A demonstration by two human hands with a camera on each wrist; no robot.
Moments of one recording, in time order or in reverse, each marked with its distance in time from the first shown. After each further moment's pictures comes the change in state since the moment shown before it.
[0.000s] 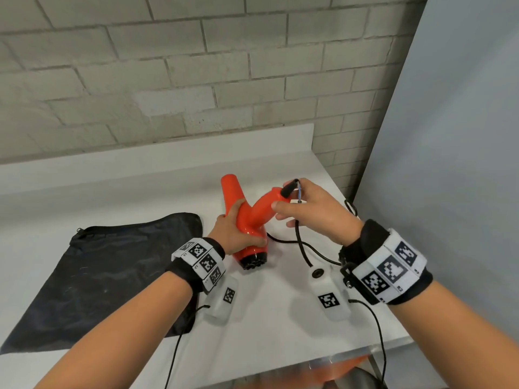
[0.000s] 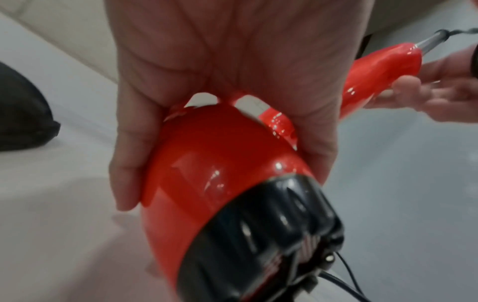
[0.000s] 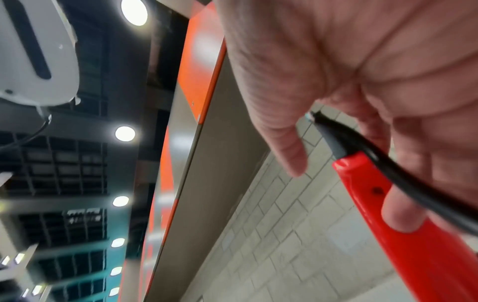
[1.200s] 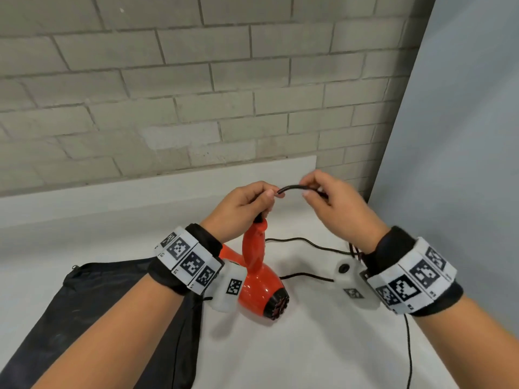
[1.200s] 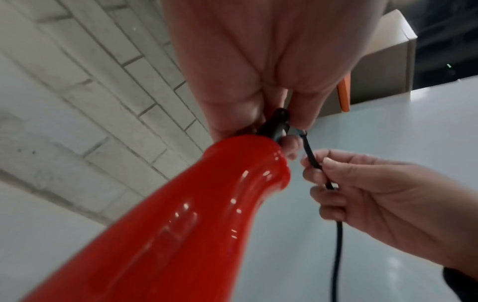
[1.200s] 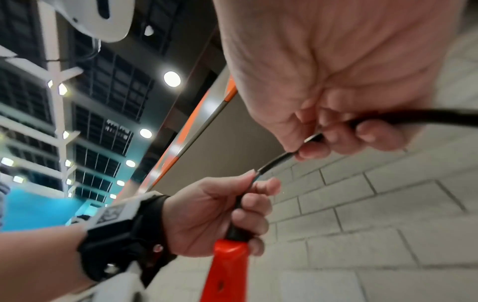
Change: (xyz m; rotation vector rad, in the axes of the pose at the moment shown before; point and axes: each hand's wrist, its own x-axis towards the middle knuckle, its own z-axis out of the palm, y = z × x) left_hand -0.013 0.085 -0.074 -0.384 -0.062 0.679; right_hand 0.028 -0.032 -0.034 -0.492 0.260 -0.492
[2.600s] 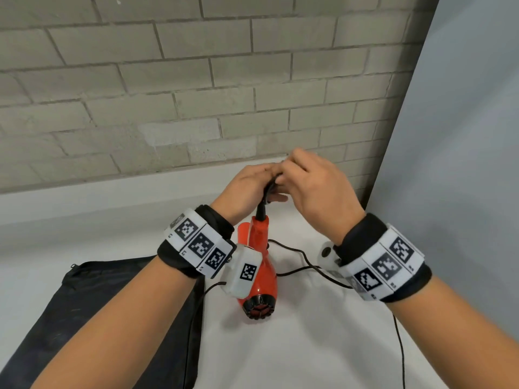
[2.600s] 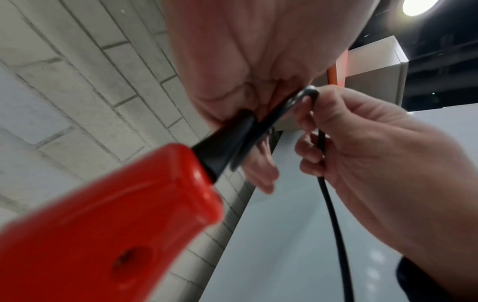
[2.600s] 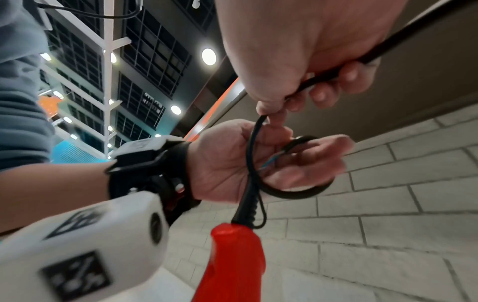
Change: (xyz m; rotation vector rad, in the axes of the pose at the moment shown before) left_hand 0.020 0.034 0.004 -0.245 0.062 -0.101; right_hand 0.019 -0.026 0.017 -0.481 0.186 -0.502
